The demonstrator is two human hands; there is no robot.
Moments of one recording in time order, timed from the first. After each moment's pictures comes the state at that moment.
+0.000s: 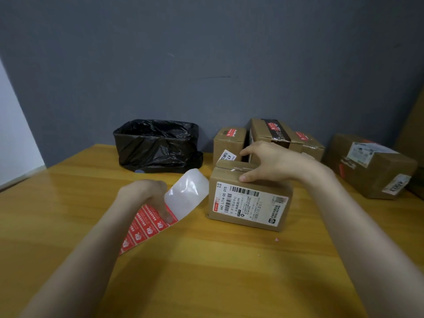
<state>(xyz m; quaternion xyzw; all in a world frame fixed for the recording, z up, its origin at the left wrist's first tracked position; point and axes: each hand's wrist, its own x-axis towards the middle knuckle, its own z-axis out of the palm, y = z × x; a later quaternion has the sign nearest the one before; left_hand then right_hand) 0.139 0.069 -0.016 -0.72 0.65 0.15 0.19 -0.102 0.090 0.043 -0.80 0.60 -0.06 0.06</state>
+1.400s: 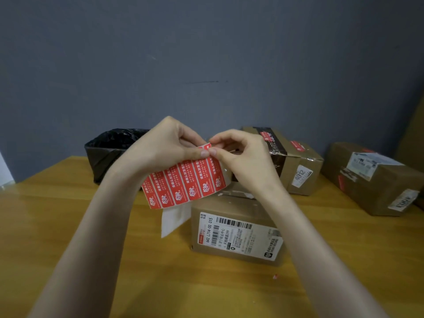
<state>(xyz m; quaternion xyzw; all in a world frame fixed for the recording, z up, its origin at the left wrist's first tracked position) 0.083 0.059 0.067 -0.49 0.77 0.24 -0.33 -0.076 0.056 0.031 -0.70 0.42 -0.54 0.19</state>
